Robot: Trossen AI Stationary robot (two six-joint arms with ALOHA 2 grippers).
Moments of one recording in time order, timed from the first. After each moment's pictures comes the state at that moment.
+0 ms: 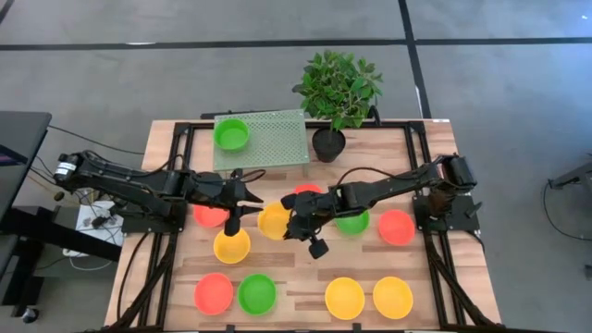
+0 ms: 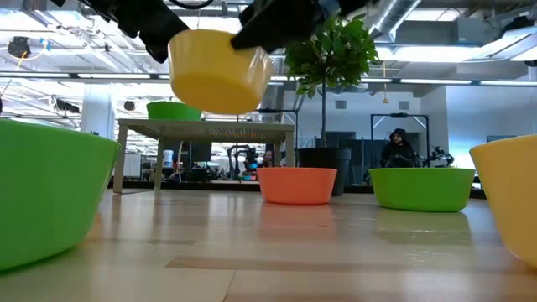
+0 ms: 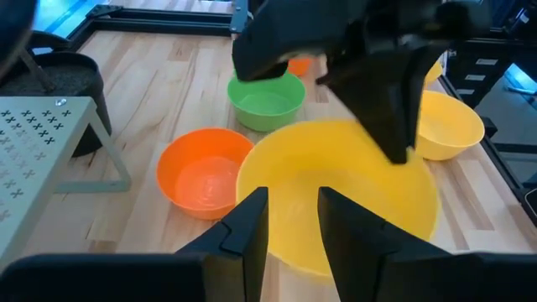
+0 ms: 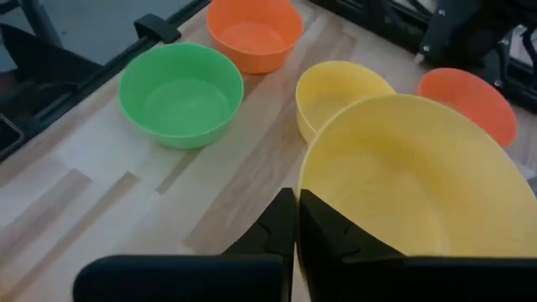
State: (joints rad) left arm -0.16 1.00 0.68 -0.15 -0.12 -0.07; right arm 0.17 1.79 1.36 -0.26 -0.18 -0.36
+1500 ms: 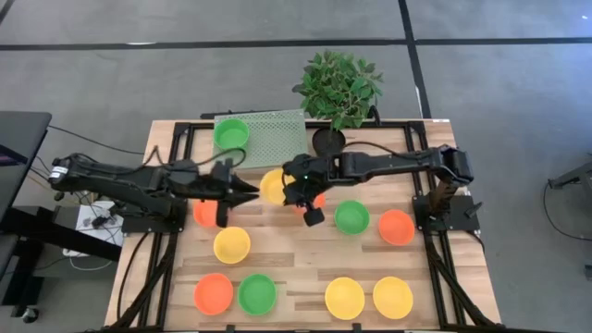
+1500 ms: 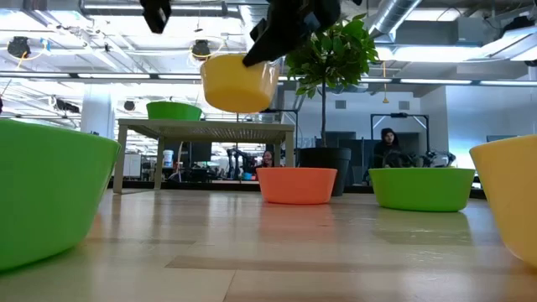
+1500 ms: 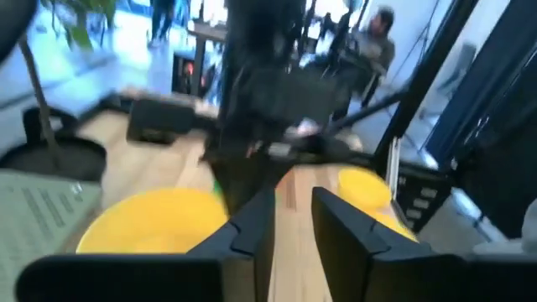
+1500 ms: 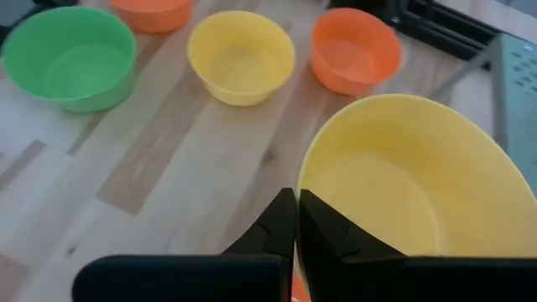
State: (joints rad) left arm -0.13 0.84 0.68 0.02 -0.11 -0.21; right arm -0.02 1.78 1.52 -0.52 -0.17 -0.42
